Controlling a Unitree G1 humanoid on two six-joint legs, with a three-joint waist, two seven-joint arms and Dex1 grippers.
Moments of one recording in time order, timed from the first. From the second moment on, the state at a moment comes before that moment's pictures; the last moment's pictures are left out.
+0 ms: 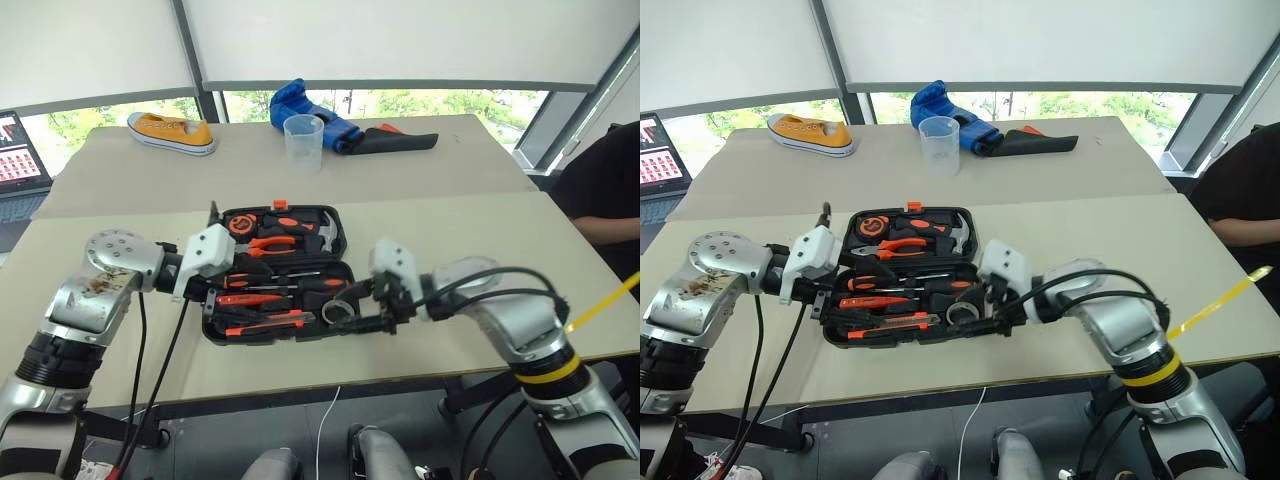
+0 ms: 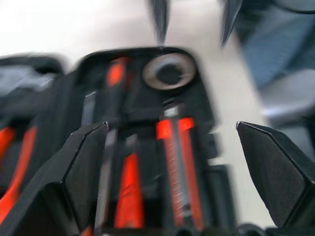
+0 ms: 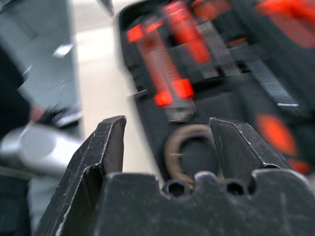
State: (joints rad) left arm -0.53 0.88 -0.03 0.01 -0.36 0.37 -1.30; right arm -0.61 -0.64 0.16 -0.27 0.41 0.84 1.04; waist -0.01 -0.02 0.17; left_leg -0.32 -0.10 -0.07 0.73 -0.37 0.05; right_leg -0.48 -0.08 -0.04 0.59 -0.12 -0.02
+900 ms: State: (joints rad) left arm -0.44 0.81 -0.05 0.26 -0.14 0.23 -1.19; right arm -0.54 -0.62 0.21 0.10 0.14 0.35 1.06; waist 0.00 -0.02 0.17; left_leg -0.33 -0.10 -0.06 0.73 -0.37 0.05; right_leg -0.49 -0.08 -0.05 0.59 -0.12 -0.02
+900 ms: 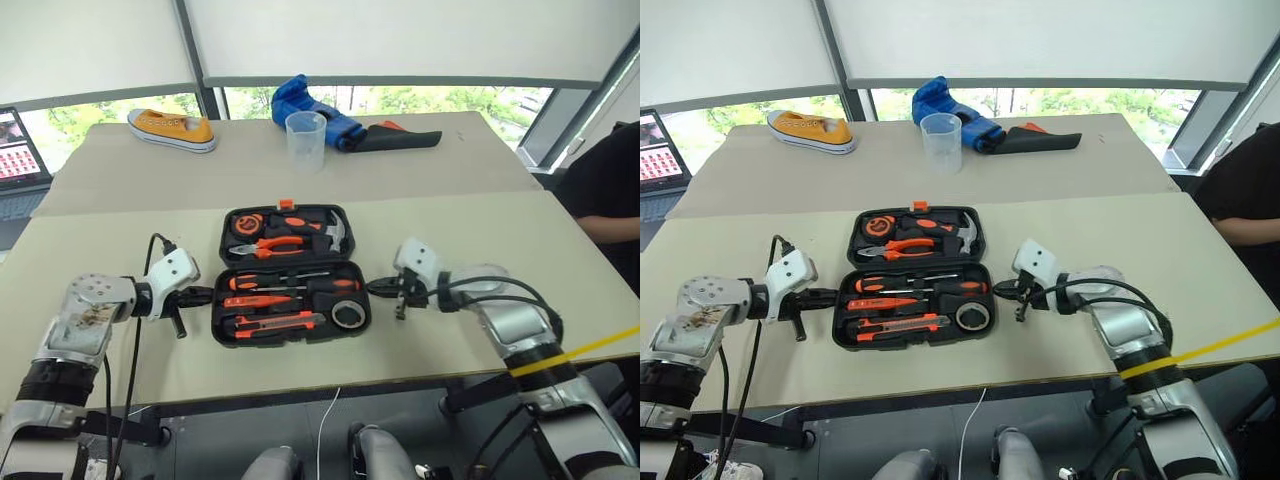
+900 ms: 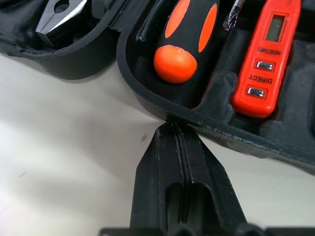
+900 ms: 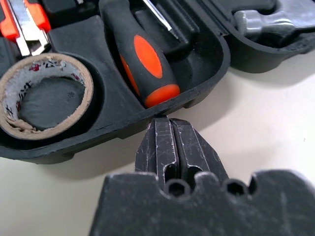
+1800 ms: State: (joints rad) left arm -0.31 0.95 -0.09 0.14 -0.16 0.14 -1.35; right arm -0.21 -0.83 0.03 -0.11 0.18 0.34 1.05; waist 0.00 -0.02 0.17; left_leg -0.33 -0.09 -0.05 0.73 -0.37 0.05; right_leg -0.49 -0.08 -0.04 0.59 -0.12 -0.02
